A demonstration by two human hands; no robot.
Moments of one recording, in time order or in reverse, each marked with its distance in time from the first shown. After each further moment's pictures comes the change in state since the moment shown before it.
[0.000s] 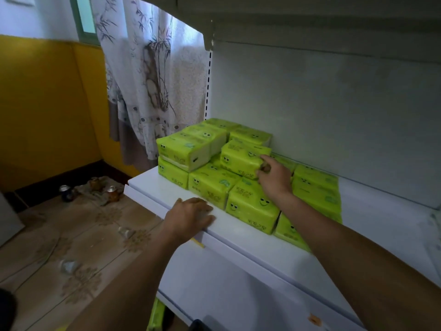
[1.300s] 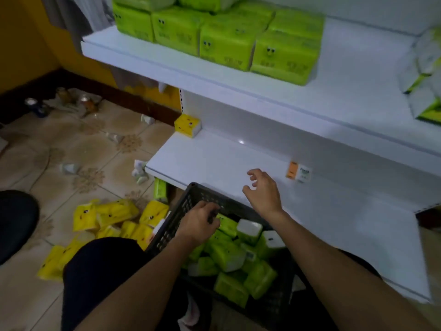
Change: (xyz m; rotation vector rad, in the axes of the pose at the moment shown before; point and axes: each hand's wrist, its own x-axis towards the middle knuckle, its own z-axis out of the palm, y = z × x) left_hand -0.277 0.043 0.178 -0.242 -0.442 -0.190; right_hand -0.313 0.193 0.017 -0.211 -0.295 0.251
